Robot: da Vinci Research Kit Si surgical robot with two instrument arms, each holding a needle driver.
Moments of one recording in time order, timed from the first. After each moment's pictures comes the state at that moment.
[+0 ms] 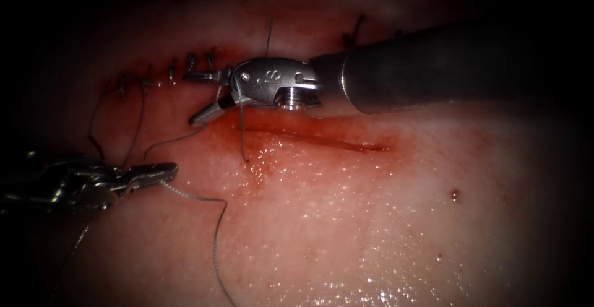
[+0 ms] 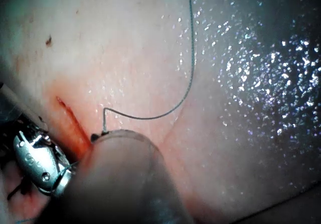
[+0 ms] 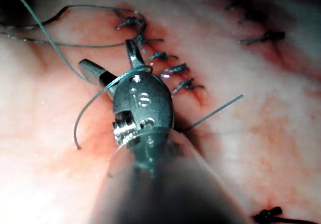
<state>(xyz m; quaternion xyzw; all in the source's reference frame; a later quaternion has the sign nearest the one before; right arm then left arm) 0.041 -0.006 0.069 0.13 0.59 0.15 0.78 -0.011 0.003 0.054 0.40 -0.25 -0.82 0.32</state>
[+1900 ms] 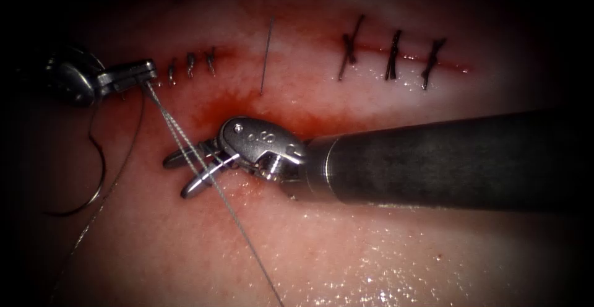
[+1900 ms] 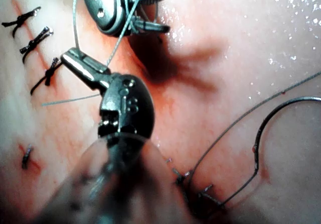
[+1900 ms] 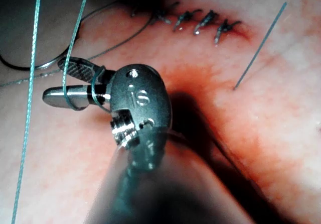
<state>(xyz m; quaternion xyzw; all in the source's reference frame) 0.041 -0.012 0.066 0.40 0.72 0.11 0.56 -0.008 0.012 0.062 0.73 -0.21 -0.64 0.11</state>
